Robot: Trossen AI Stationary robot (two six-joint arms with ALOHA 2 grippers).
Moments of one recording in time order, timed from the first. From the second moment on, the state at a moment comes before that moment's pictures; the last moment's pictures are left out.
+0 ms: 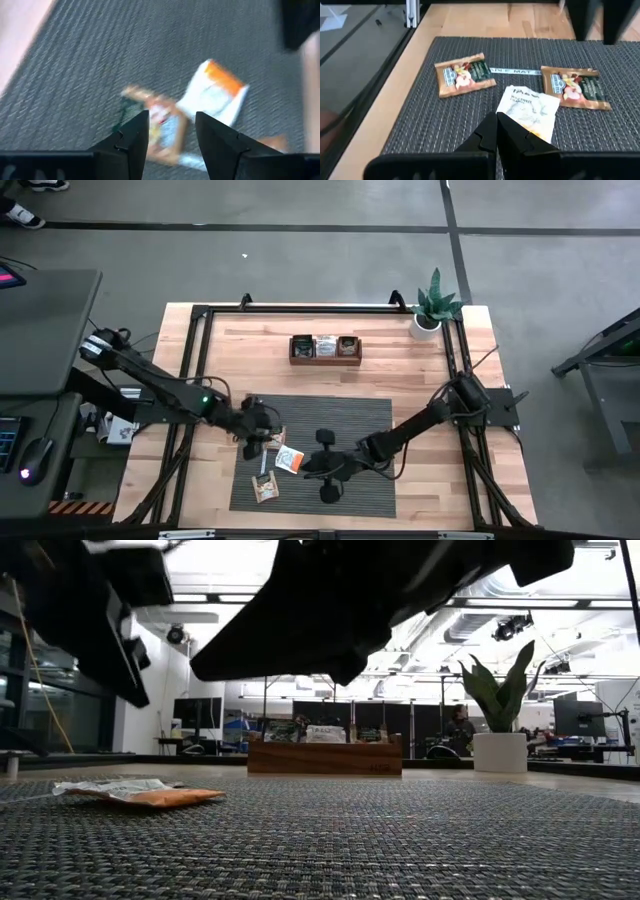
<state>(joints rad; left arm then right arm) -0.44 1.20 0.60 -0.27 -0.19 -0.65 0.47 2.08 1.25 0.33 0.31 0.26</state>
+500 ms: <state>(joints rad) -0.58 1.22 0.60 -0.28 -0.40 -0.80 0.45 2.08 1.25 0.37 0.27 0.23</state>
